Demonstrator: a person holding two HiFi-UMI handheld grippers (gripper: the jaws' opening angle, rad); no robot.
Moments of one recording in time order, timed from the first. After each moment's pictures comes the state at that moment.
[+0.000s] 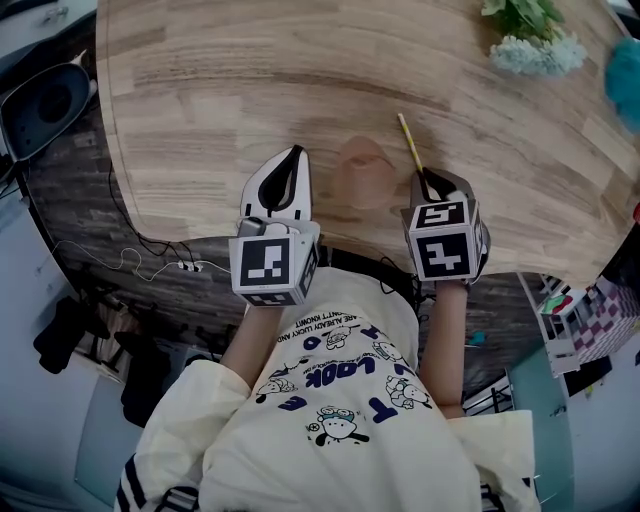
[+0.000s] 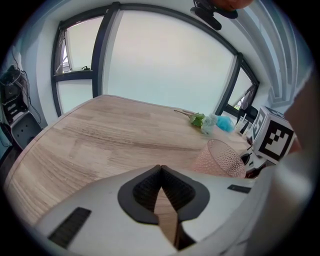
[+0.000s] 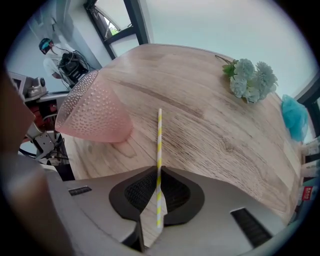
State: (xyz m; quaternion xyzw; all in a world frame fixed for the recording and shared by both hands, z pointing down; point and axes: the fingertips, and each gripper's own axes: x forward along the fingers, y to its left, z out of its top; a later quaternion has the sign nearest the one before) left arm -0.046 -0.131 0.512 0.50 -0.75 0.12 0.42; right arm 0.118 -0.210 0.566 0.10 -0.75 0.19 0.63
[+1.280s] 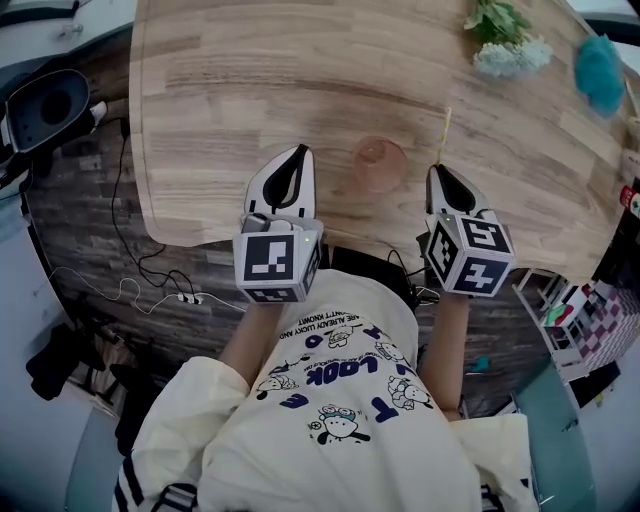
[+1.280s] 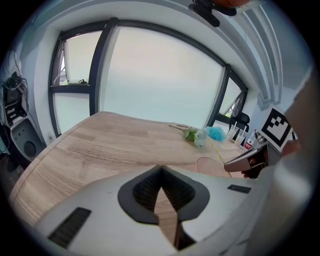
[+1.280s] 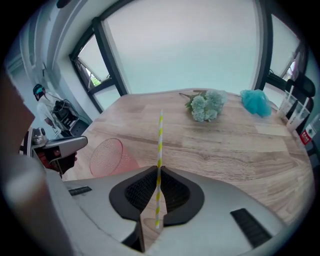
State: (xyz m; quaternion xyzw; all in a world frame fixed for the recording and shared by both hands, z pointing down) left arm -0.063 -0.126 0.467 0.54 -0.76 0.09 0.35; right arm 0.103 -0.237 0.495 0.26 -0.82 0.26 0.43
